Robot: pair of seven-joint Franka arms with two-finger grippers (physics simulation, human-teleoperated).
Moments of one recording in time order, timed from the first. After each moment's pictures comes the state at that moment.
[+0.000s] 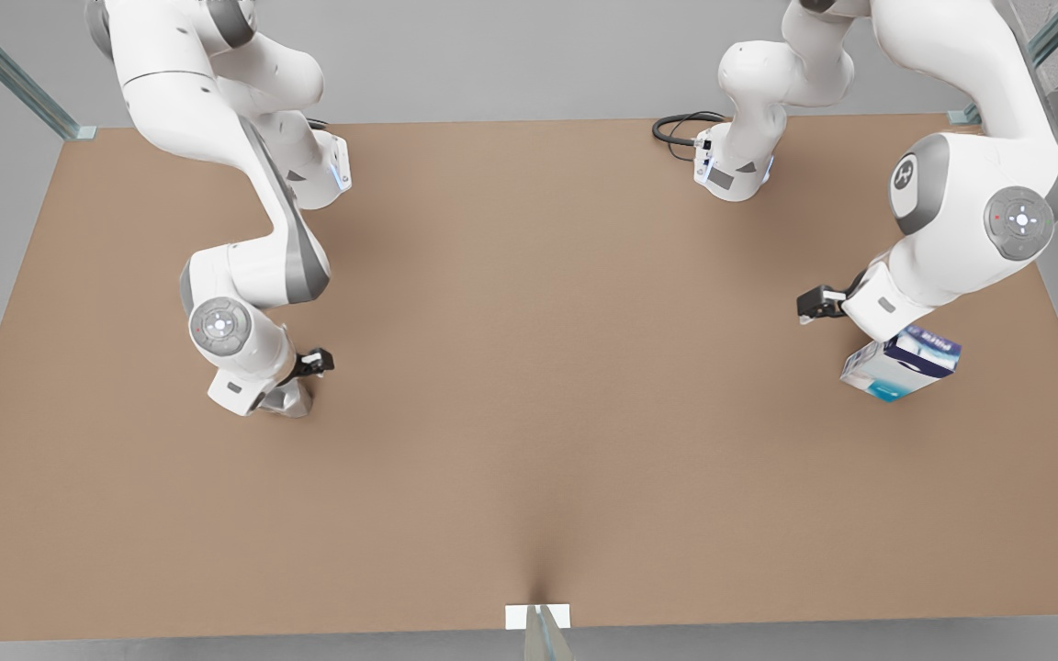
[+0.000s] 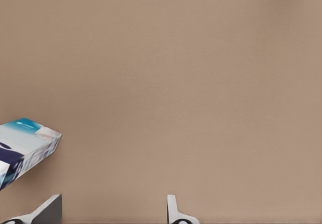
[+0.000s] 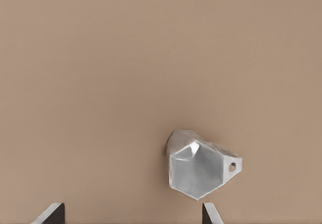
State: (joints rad) left arm -0.17 0.13 0.08 -1.54 -0.06 1.56 -0.01; right arm 0.09 0.29 0.14 -1.79 -0.13 1.94 0.03
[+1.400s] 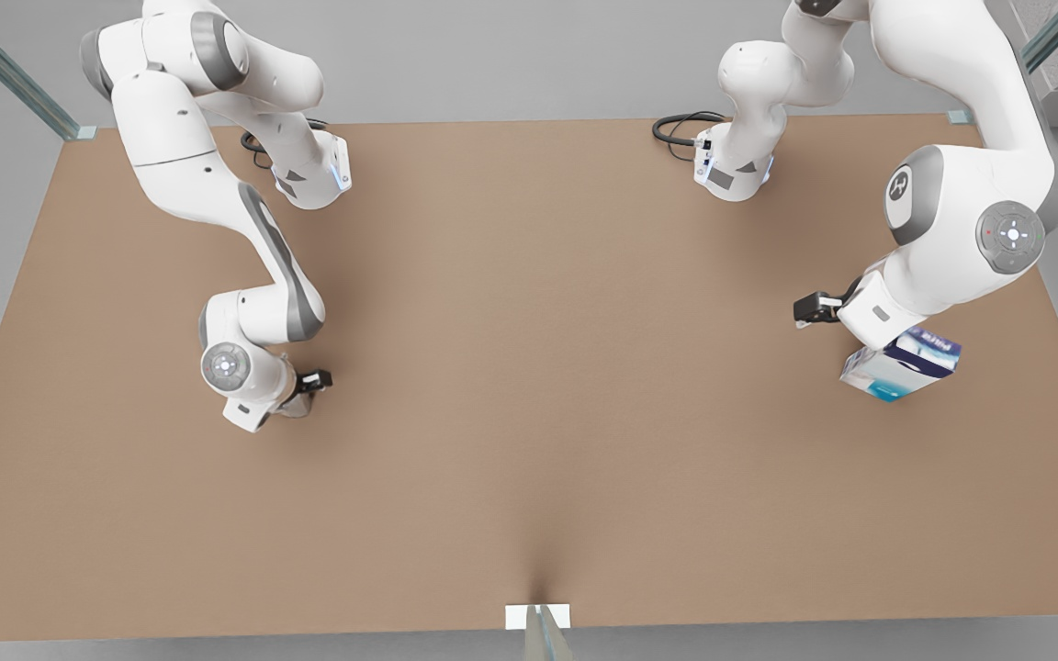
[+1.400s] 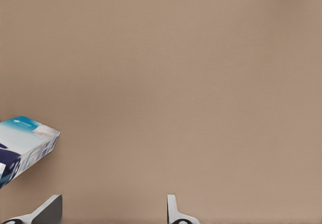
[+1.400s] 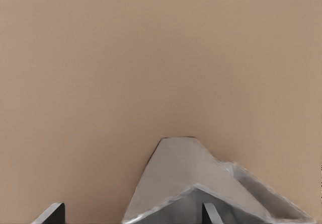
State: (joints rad) left arm -0.17 0.15 0.08 -1.54 -0.06 1.56 -0.01; right arm 0.00 0.44 0.13 -1.98 -0.10 2.25 -0.06
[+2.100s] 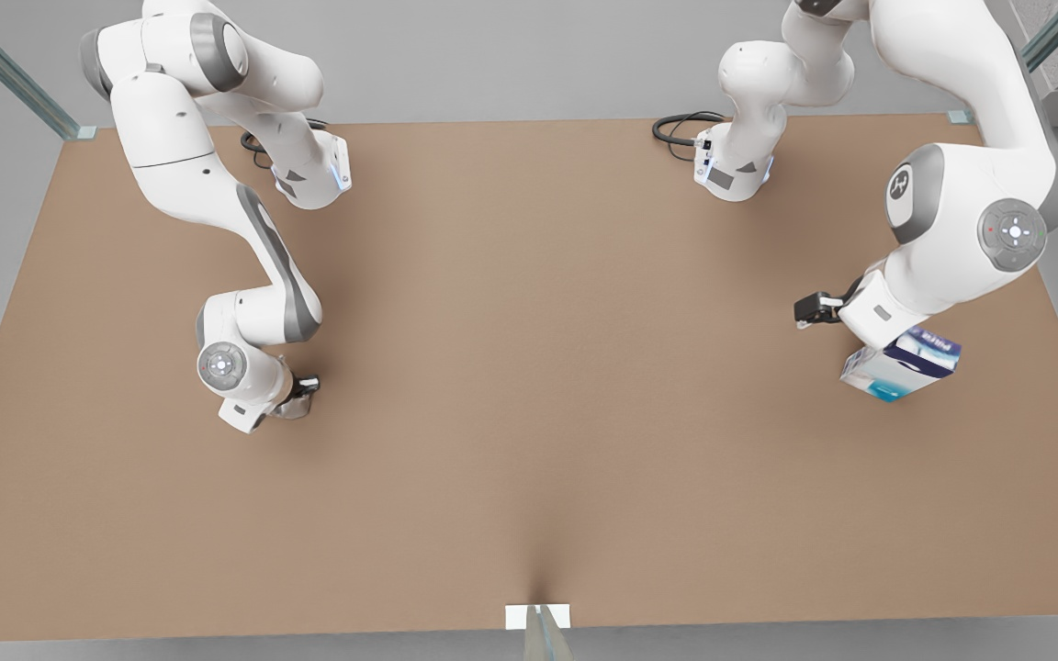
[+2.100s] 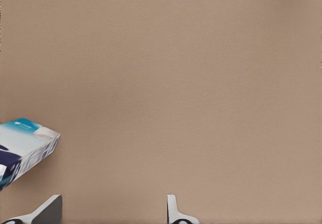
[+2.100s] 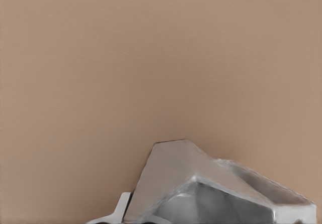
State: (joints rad) left arm -0.17 0.15 0.08 -1.54 -0.06 1.57 -0.01; right arm 0.00 0.44 0.12 -1.98 -0.11 2.26 -0.05
